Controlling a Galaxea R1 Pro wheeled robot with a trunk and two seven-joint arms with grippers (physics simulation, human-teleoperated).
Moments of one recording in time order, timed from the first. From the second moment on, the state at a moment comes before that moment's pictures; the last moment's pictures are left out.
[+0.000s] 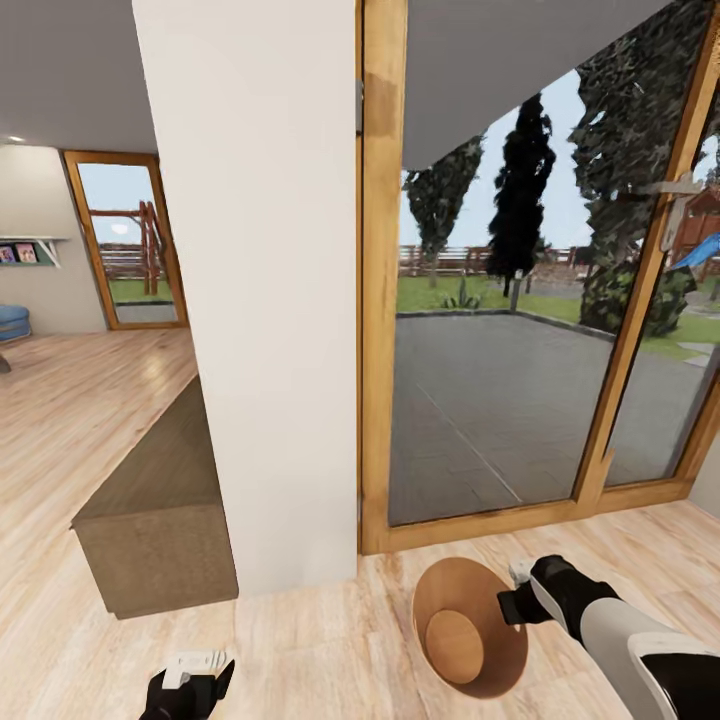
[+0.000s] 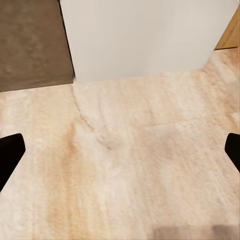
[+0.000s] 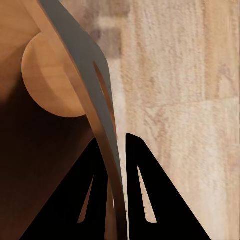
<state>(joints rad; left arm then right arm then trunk) -0.09 0.12 0.00 -0.89 0.12 0.02 -0.11 -0.80 -0.15 0.05 -0.14 0.11 0.55 0.21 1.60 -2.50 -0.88</state>
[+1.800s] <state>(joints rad) -0.09 0.12 0.00 -0.87 0.12 0.03 -0.11 -0.63 -0.14 0.04 -0.14 0.11 0.21 0.20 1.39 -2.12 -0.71</state>
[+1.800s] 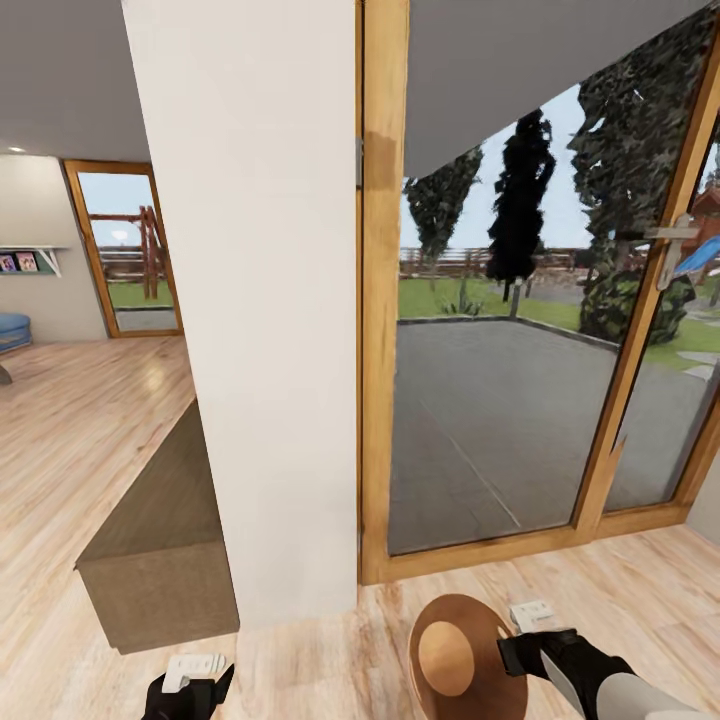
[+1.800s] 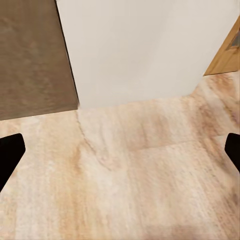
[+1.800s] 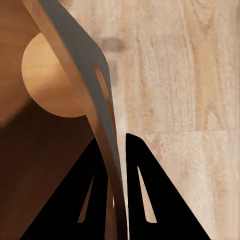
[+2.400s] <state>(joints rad) -0.09 0.12 -0.01 -0.83 0.12 0.02 -0.12 -0.44 -0.17 0.04 -0.30 0.11 0.03 0.22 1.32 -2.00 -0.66</state>
